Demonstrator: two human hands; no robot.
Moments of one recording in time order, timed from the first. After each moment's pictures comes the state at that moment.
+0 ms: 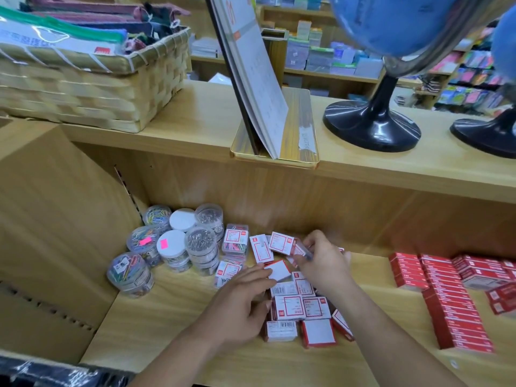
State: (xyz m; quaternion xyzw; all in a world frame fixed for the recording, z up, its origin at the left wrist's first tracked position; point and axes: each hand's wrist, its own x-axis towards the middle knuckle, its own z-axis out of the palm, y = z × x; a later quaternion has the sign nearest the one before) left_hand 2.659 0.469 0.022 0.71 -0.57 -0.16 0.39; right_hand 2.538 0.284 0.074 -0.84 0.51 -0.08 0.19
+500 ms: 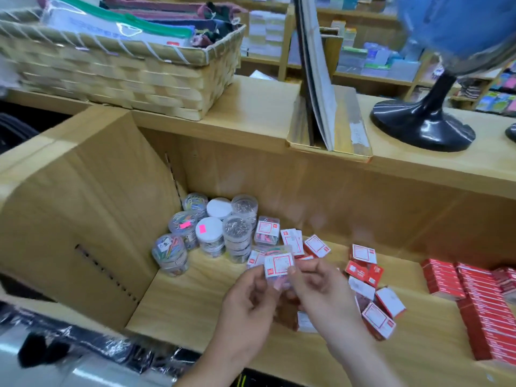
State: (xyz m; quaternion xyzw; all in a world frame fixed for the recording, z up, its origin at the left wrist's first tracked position) left_hand 2.623 0.513 0.063 0.64 -0.23 -0.27 0.68; right_hand 2.538 0.414 0.120 -0.62 0.41 -0.22 0.63
